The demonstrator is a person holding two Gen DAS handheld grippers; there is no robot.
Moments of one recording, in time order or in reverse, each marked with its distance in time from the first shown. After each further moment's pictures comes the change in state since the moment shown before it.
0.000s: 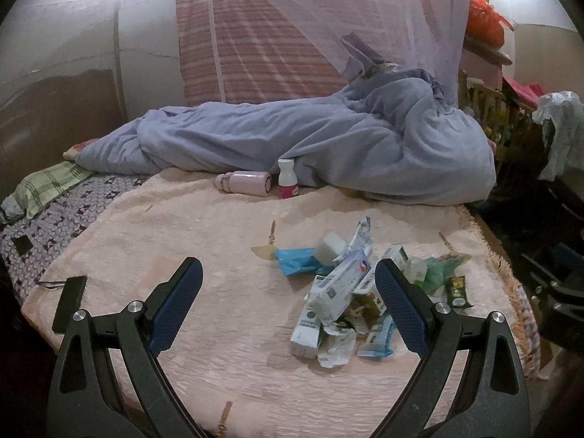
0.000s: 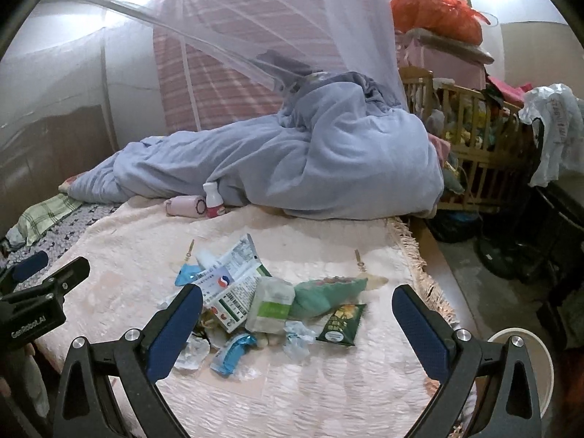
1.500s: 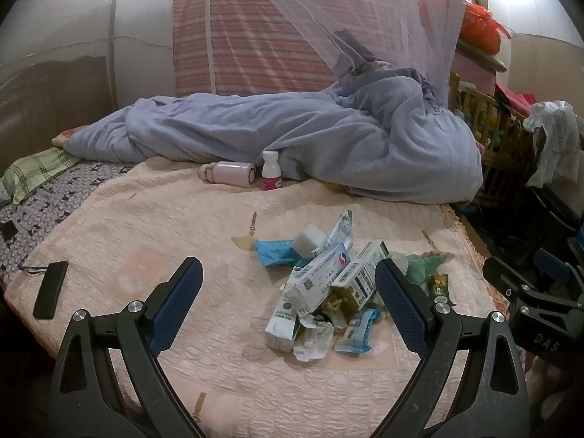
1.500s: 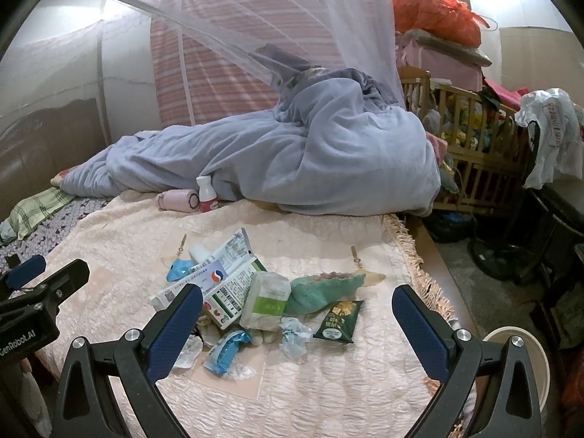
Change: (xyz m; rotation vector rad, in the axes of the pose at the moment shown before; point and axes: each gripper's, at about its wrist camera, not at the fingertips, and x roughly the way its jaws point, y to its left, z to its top) left arm 0.000 -0.009 -0.007 -0.043 0.017 -0.054; right arm 0.008 0.008 -0.006 -0.011 0.012 -0.040
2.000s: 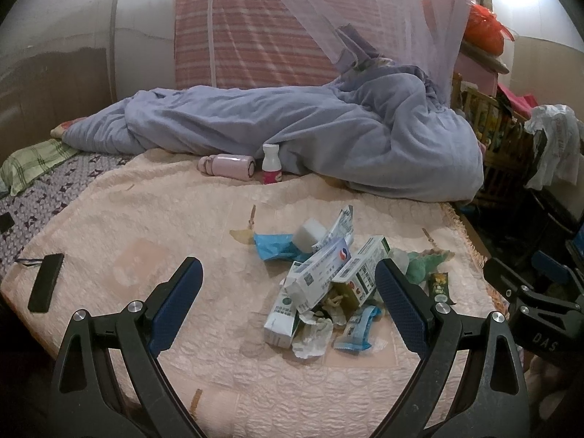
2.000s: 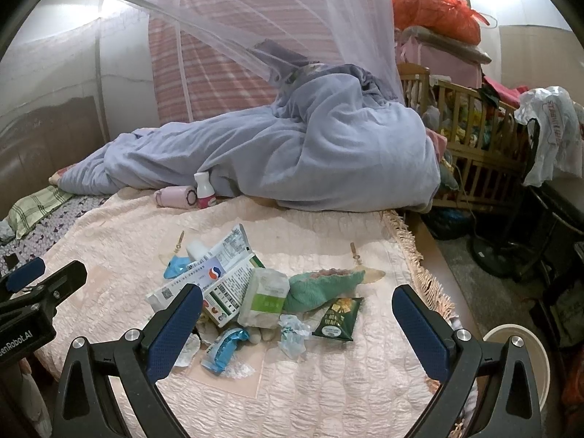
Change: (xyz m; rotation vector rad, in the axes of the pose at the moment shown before) left arm 0.009 0.003 -0.006 -0.019 0.027 -0.013; right arm 0.006 0.001 -0.004 -0.001 0.012 -0.004
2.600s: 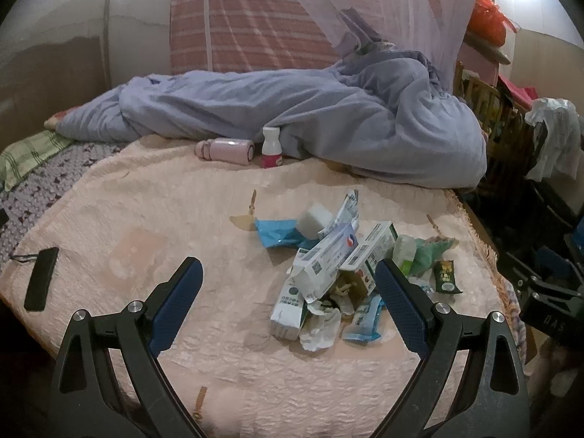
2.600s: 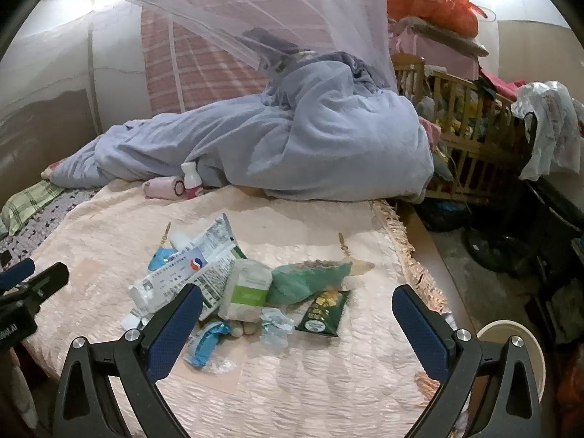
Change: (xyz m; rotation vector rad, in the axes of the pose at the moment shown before) left arm 0.017 0.022 0.001 -0.007 0.069 -0.026; right arm 0.018 -0.019 -0.005 0.000 0.048 -0.026
